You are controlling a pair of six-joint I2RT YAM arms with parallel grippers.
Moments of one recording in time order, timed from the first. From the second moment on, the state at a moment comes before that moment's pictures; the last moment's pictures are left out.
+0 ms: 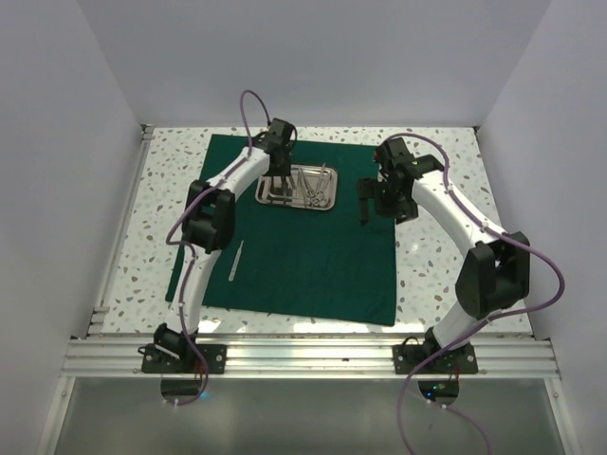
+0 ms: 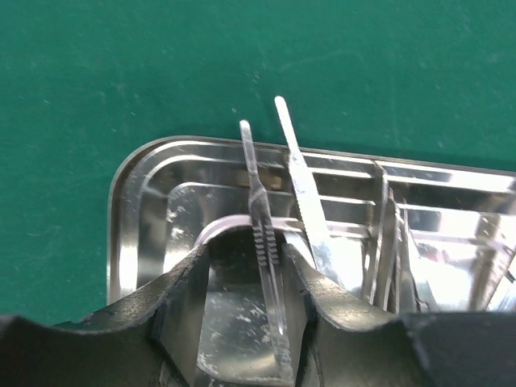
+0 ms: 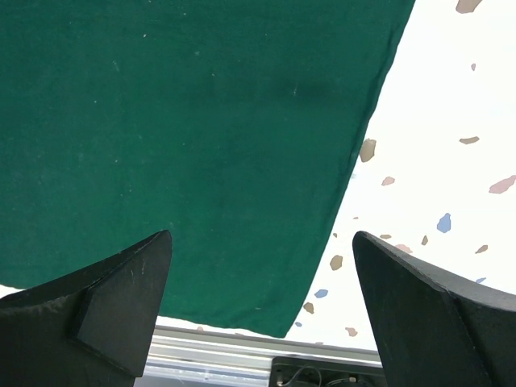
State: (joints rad) left arm -0.40 2.50 2.19 -0.65 -0.21 -0.35; right arm 0.34 1.65 1.44 -1.00 0.04 0.28
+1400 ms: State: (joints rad) left arm -0.39 1.97 1.69 -0.60 -0.18 -0.27; right arm 0.33 1.80 1.58 -0.99 -0.04 0.29
